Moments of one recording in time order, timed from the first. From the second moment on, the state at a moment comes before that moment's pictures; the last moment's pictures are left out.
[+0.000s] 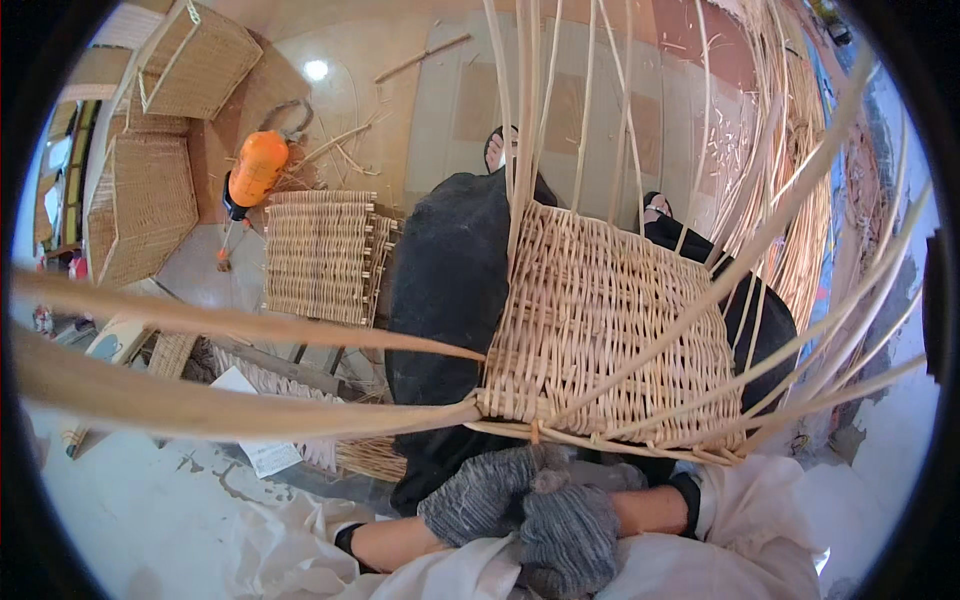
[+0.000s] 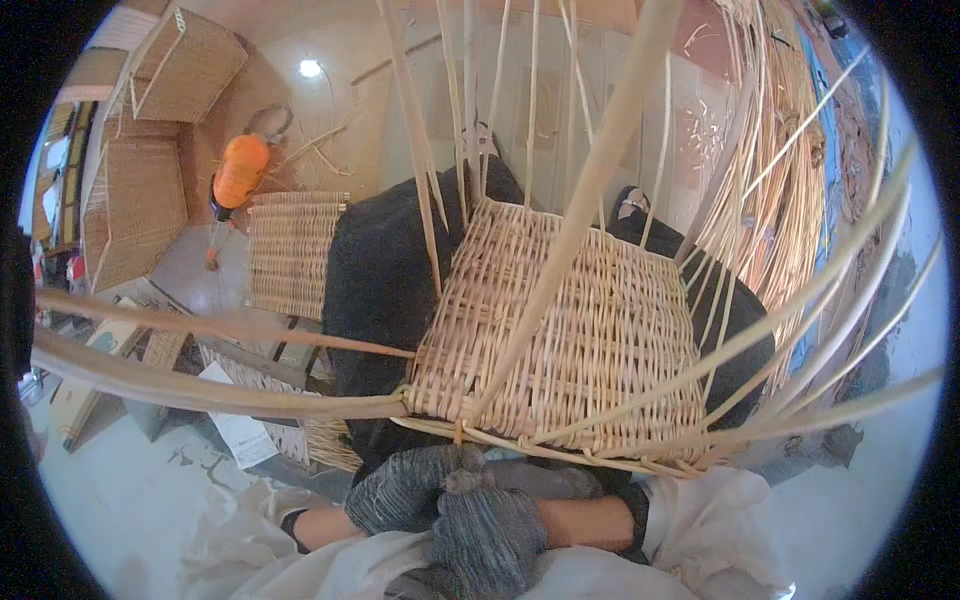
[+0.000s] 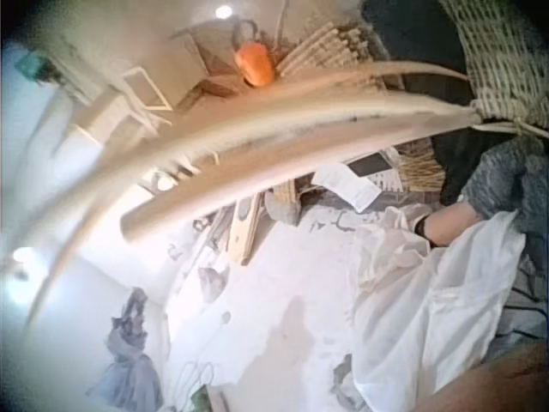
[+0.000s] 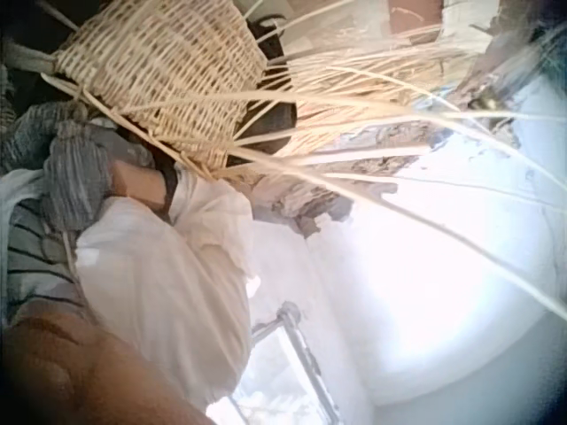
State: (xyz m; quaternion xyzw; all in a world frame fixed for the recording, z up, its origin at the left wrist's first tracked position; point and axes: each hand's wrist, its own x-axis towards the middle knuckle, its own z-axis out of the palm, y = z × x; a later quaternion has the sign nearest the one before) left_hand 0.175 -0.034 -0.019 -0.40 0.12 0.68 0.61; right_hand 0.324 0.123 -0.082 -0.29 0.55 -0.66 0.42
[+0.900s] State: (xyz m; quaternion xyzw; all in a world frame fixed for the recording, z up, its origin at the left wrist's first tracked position) left_hand 0.165 -0.033 -0.041 -0.20 0.29 0.83 0.44; right_hand 0.177 0.129 -0.010 -0.09 0.47 -0.88 -0.08
